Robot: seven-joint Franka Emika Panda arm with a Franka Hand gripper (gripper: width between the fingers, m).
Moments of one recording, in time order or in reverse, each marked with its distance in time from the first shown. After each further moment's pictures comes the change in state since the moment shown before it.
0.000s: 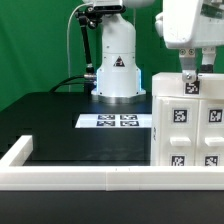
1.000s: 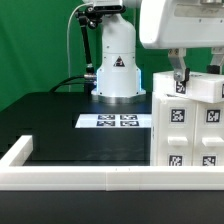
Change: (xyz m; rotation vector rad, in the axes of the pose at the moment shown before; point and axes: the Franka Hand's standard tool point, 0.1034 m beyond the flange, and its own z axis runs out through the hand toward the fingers) arm -0.001 0.001 0.000 0.000 0.000 0.455
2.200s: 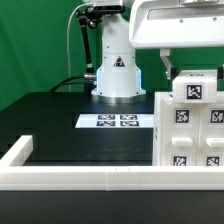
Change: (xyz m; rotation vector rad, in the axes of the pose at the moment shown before) arm 0.002 0.005 -0.001 -0.006 0.064 0.960
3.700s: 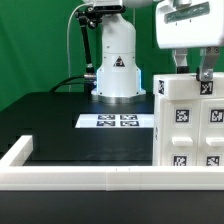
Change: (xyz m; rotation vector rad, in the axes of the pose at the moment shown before) arm -0.007 0.007 0.001 -0.010 -0.040 1.009
